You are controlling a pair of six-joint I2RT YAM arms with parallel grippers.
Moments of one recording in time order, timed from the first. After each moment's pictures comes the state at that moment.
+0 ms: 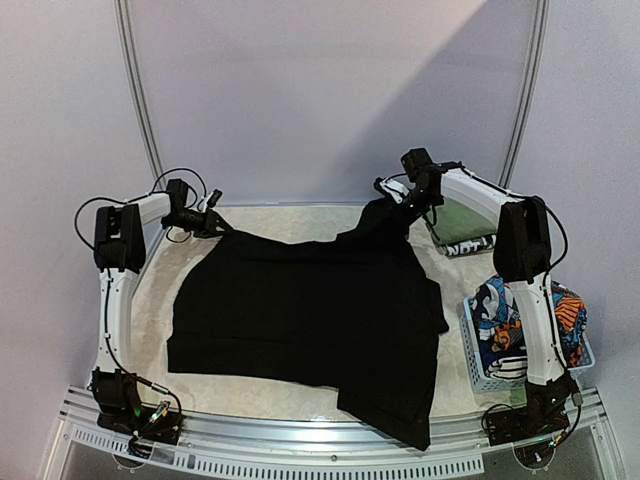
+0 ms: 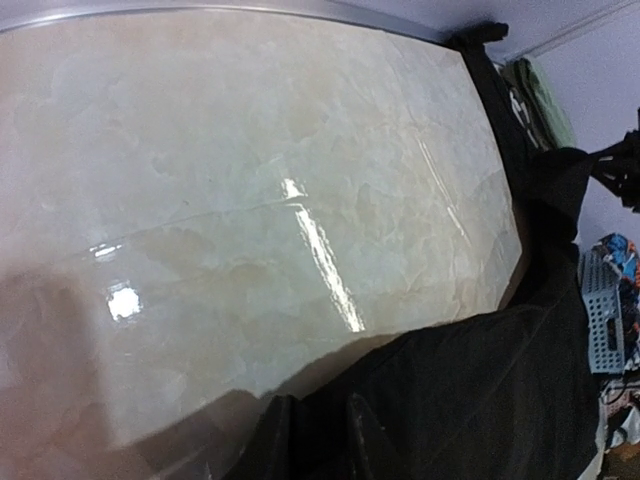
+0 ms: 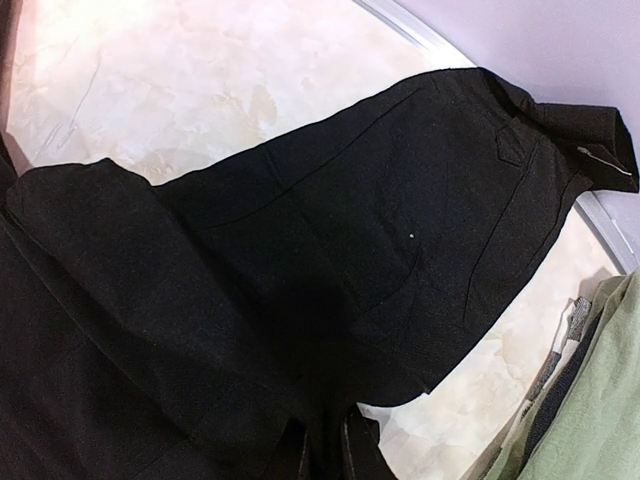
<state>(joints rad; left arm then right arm) 0.06 2.60 2.16 -0.68 0.86 0.15 0.38 2.41 2.22 -0.81 -0.11 -0.34</state>
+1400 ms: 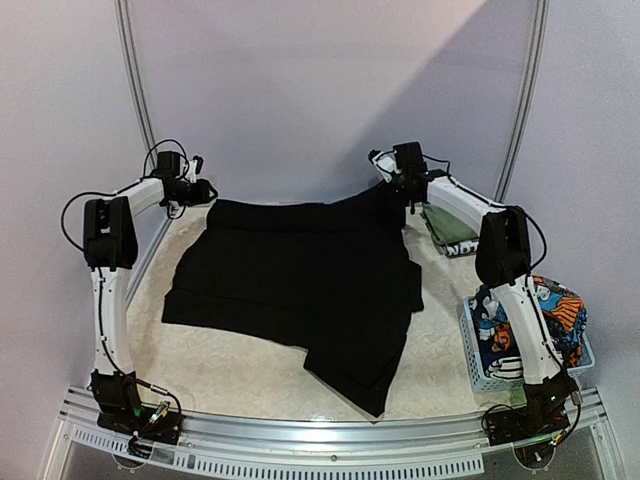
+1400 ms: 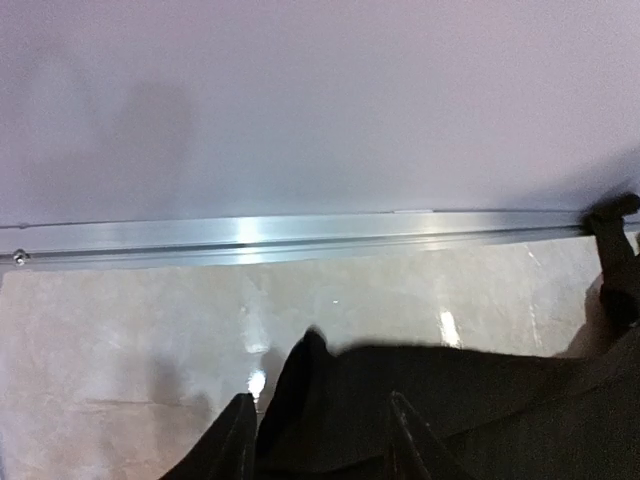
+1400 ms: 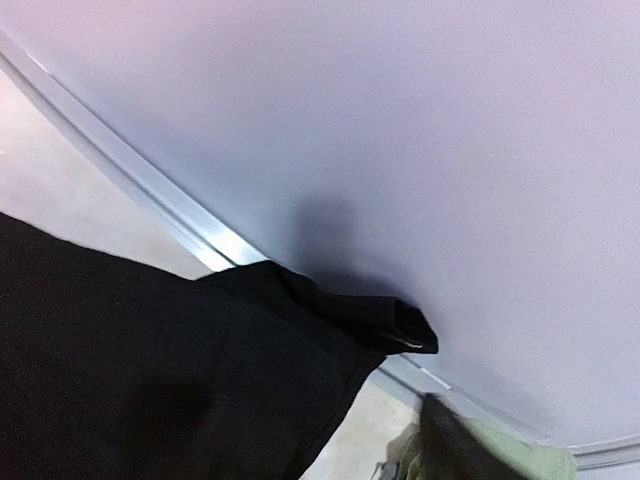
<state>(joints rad) 0.04 2.44 2.10 -0.34 0.41 -0.07 0.40 2.57 2.43 -0.39 0.16 -0.42</state>
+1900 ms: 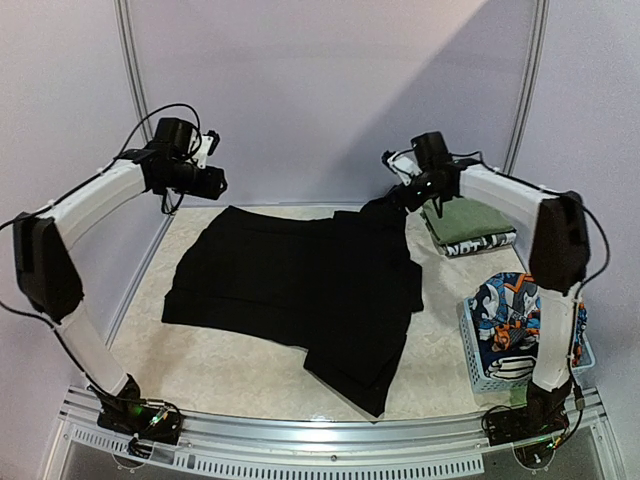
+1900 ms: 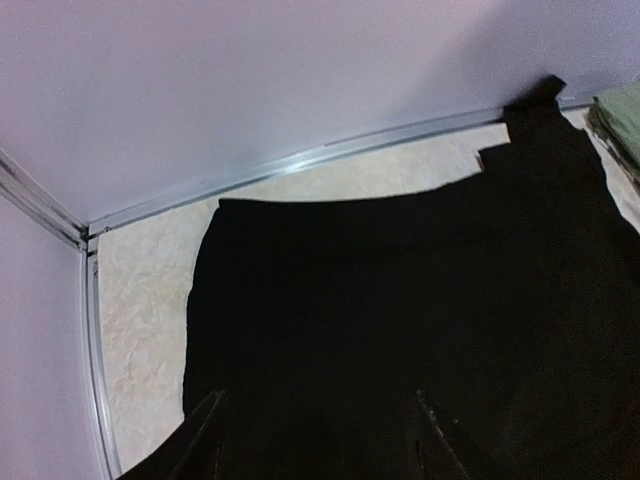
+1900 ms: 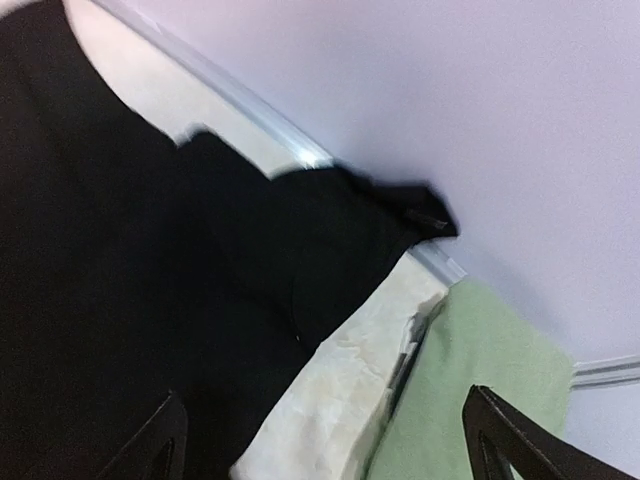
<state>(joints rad) -0.25 1.74 1.62 -0.55 -0.04 0.03 0.43 2.12 1.87 -0.46 0.16 -0.38</state>
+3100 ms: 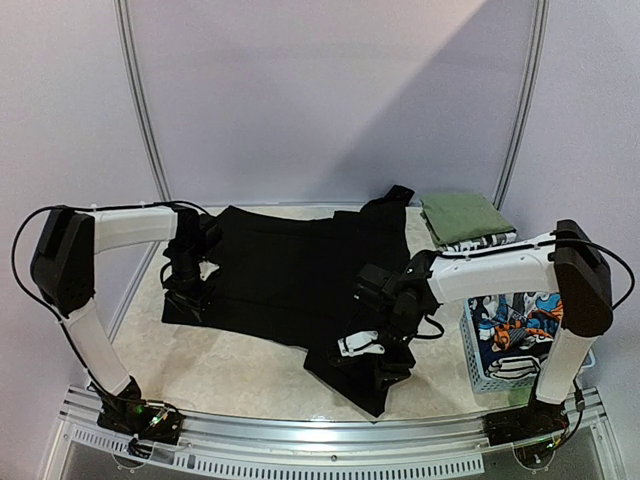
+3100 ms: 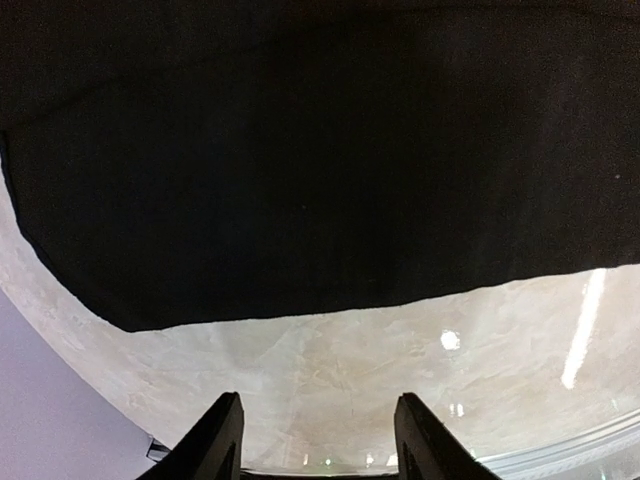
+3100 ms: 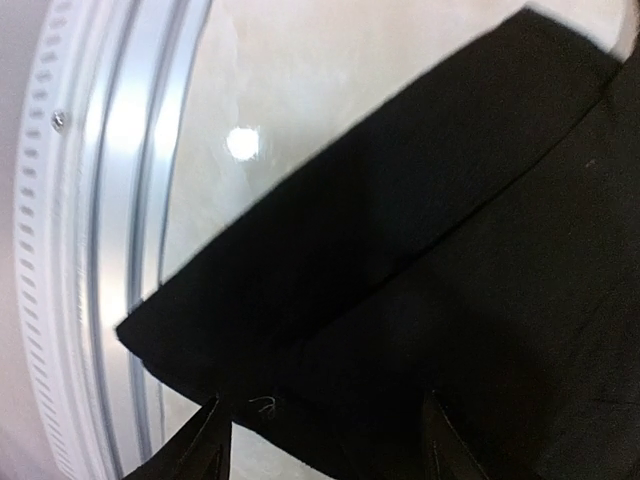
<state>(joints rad) -0.38 1.77 1.21 -1.16 -0.11 -0.06 1.02 1.82 1.21 -0.85 -0.36 -0.69</state>
